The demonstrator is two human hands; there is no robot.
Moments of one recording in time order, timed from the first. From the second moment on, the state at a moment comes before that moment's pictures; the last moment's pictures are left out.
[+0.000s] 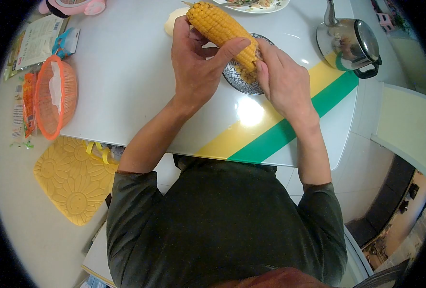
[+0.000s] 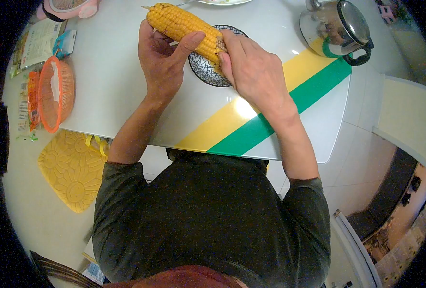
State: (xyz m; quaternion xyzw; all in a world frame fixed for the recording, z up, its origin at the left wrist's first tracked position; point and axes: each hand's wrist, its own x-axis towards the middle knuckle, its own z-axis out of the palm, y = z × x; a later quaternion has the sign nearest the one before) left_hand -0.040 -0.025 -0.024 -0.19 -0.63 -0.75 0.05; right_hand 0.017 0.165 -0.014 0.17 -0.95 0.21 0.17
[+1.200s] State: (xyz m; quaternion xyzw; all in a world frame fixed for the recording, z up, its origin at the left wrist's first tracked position) left_hand -0.039 -0.025 -0.026 -0.22 -0.63 -0.74 0.09; right_hand 0.017 0.173 -0.010 0.14 -0.90 0.39 0.14
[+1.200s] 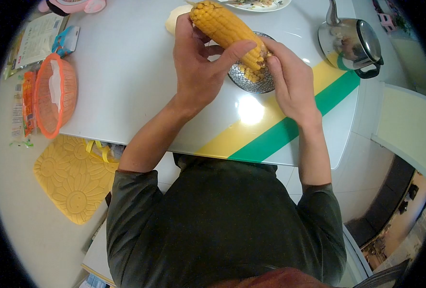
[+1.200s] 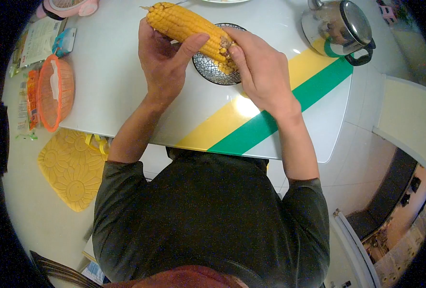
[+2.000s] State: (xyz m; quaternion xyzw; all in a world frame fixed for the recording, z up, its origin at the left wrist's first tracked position) left_hand -0.036 -0.023 -0.020 -0.19 -0.61 -0.77 0.04; right_hand 0.020 0.166 -0.002 0.11 -0.92 0.36 0.12
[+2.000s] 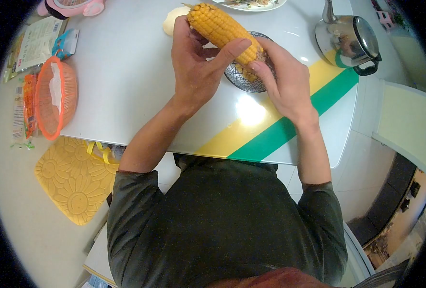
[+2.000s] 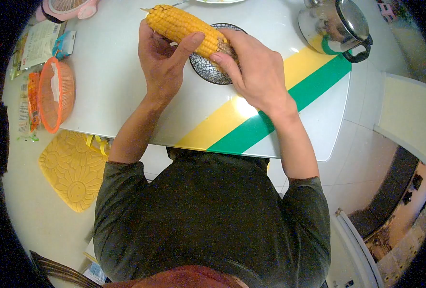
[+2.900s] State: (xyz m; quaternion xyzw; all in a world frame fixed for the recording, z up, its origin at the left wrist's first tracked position) left_hand -0.031 -0.033 -0.026 -0.18 -0.57 -0.80 -0.01; right_hand 0.014 0.172 -0.004 0.17 -0.89 0.39 0.19
